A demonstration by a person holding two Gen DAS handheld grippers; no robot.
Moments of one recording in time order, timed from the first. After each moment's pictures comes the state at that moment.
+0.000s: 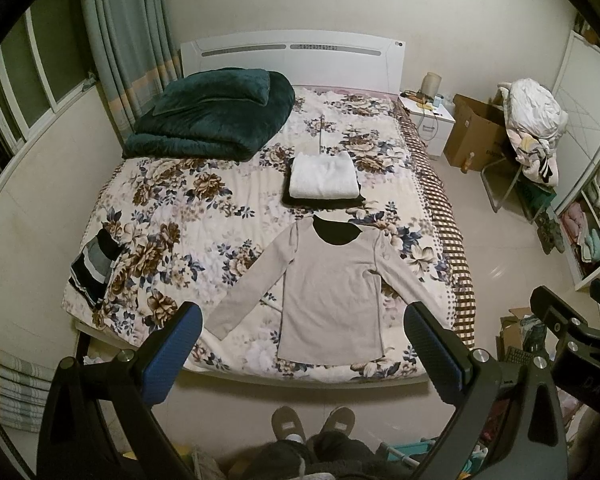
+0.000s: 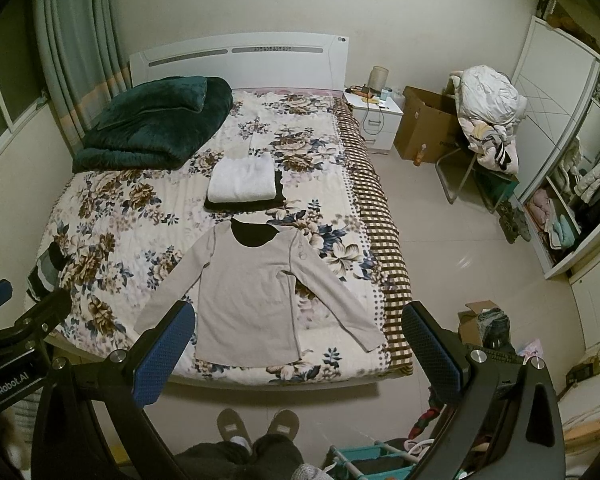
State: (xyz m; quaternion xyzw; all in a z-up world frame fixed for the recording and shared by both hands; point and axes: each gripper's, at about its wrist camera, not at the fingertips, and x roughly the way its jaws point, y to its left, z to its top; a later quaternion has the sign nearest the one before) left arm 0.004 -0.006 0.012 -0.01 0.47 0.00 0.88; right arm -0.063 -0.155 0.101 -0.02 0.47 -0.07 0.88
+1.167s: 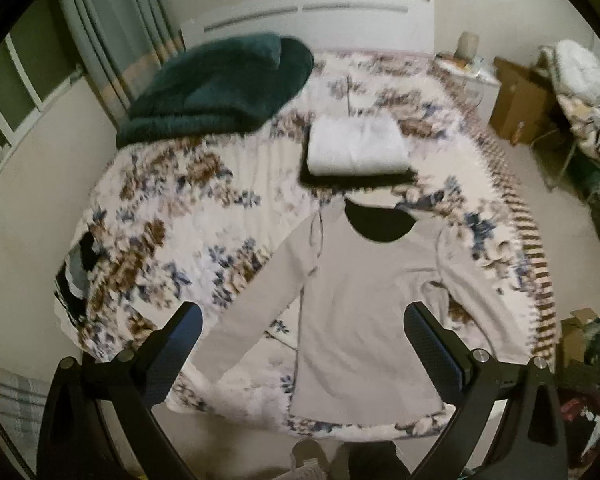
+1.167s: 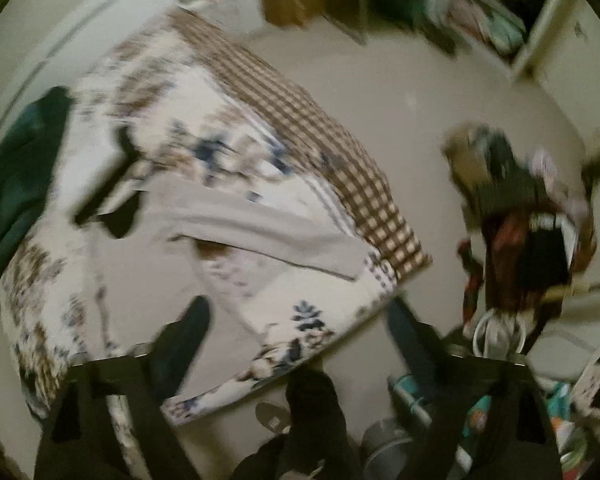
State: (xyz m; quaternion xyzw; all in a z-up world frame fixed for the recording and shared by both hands) left arm 0.181 -0.048 -0.213 0.04 0.51 0.06 0.86; right arm 0.015 -0.385 -0.141 0.22 0.57 -0.25 0.75
